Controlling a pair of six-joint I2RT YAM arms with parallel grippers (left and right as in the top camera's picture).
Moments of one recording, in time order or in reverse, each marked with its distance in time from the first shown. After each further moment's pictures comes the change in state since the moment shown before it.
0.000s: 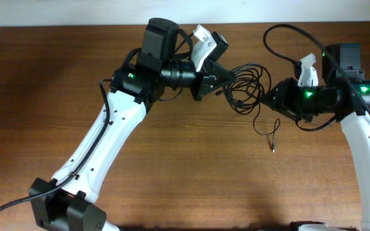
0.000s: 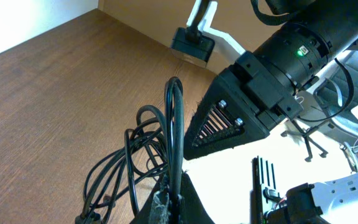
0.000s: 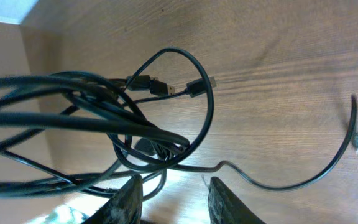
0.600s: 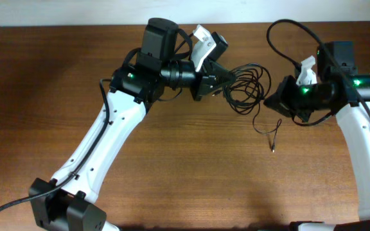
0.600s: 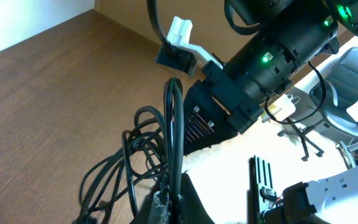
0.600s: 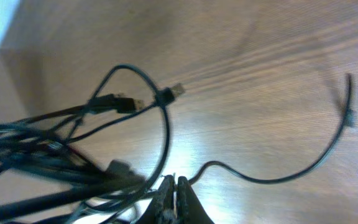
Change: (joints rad) left arm 0.000 0.000 0.000 0.000 0.016 0.000; right arm 0.000 0.054 -0.002 -0.017 0.058 0.095
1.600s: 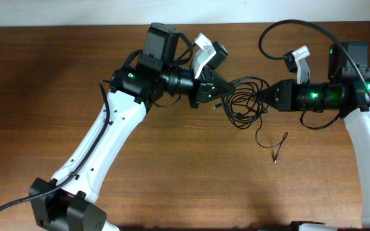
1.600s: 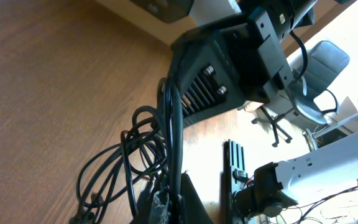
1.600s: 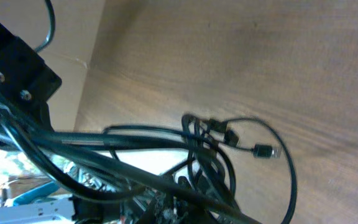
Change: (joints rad) left arm 0.000 0.000 0.000 -0.127 0.082 0.041; right arm -0.048 -0.034 0.000 0.074 -0.369 -0.539
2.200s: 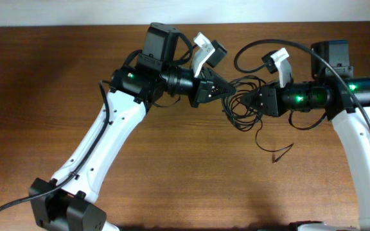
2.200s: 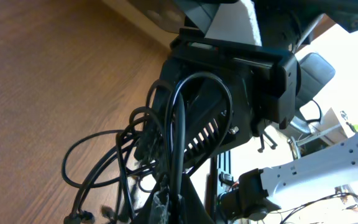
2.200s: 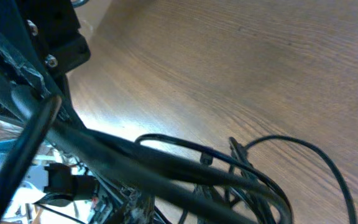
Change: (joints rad) left arm 0.001 0.000 0.000 0.000 0.017 -0.084; right arm 0.106 0.000 0.000 0.027 0.016 -0.188
